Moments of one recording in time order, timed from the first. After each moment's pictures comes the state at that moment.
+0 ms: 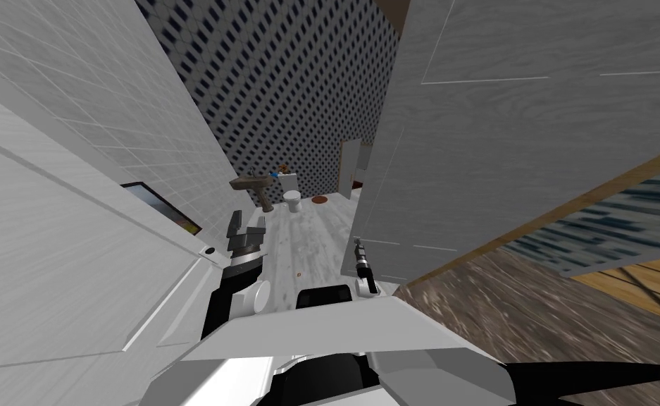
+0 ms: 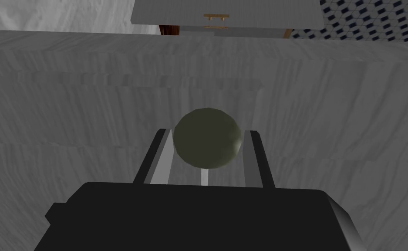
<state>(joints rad) 0.04 0.00 -0.10 -0.84 -0.09 -0.77 0.09</state>
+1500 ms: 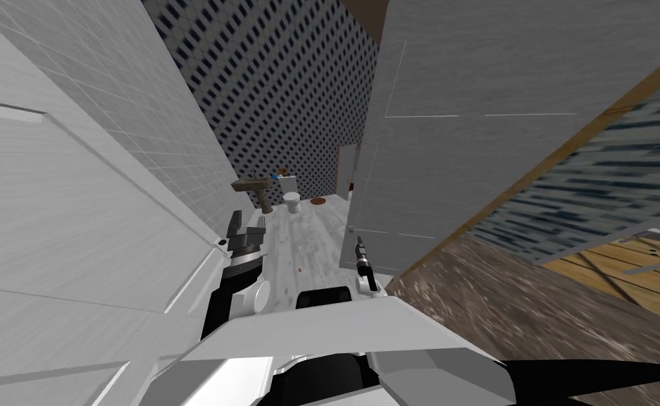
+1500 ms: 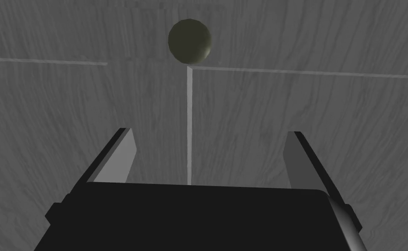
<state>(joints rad) 0.01 -0.02 -0.10 -0.82 -0.11 -0.77 0.12</state>
